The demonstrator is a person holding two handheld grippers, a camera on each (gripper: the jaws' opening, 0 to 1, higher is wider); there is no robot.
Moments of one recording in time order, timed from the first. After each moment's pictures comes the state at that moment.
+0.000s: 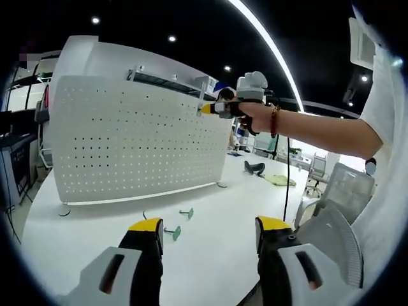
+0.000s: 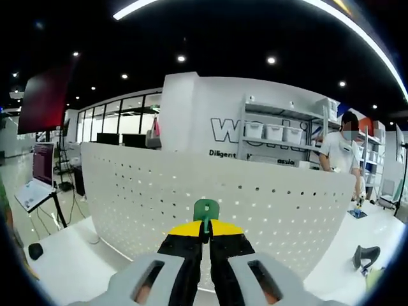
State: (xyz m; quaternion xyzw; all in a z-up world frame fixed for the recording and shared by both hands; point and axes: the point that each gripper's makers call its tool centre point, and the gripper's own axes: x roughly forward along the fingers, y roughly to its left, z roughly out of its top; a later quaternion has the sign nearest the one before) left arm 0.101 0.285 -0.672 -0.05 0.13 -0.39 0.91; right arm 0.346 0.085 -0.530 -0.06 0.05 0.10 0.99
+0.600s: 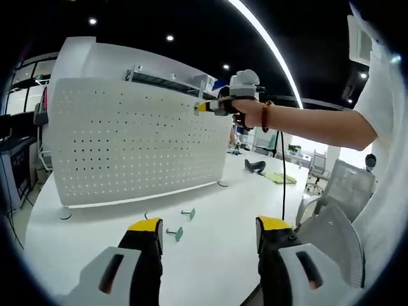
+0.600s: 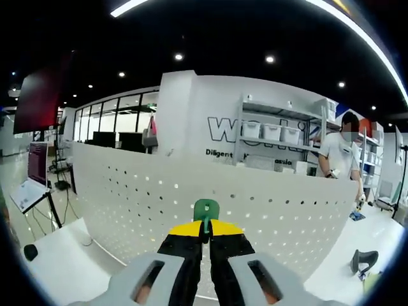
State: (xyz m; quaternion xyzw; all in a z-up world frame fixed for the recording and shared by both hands) left arm 0.105 0.287 -0.670 -0.04 0.14 -0.39 0.91; right arm 0.371 0.073 -0.526 -0.07 0.06 0.09 0.99
